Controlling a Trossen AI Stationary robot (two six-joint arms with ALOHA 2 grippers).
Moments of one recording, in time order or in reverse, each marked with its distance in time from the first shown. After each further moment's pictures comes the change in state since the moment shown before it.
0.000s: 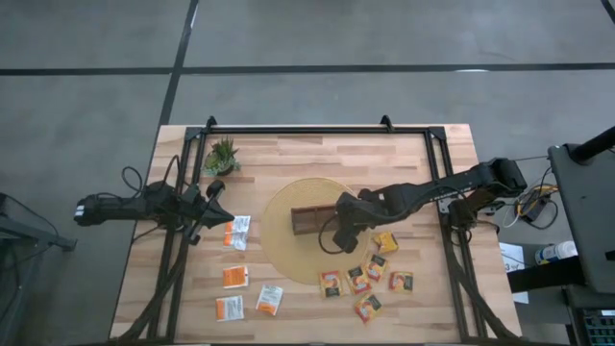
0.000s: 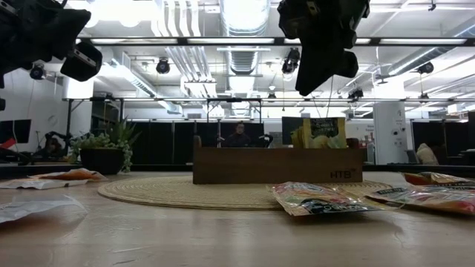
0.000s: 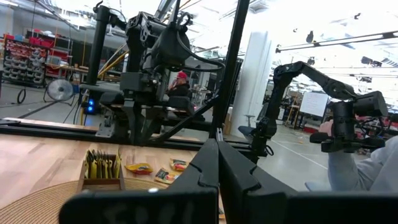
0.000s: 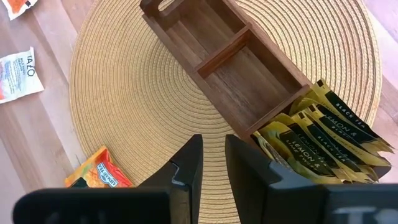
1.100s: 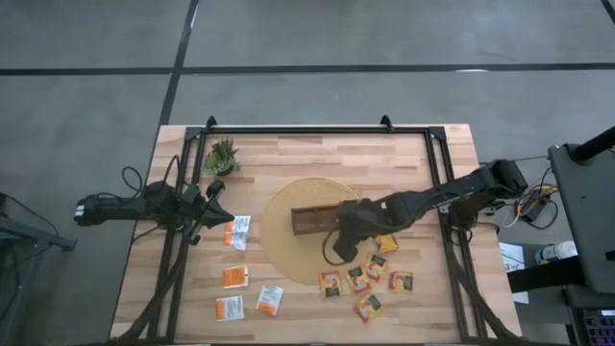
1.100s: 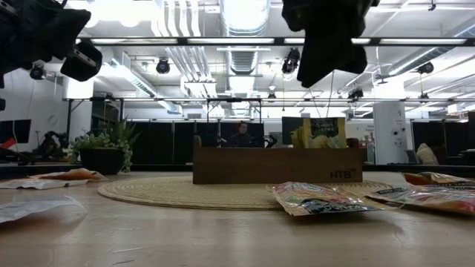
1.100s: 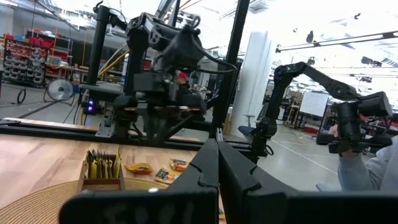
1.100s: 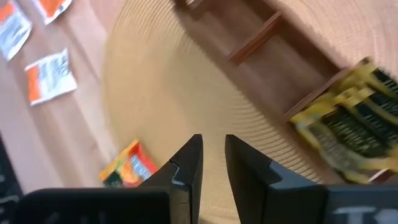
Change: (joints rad) left arm 0.000 0.000 0.000 0.000 0.000 0.000; right arm 0.074 0.000 -0.001 0.037 0.002 0.113
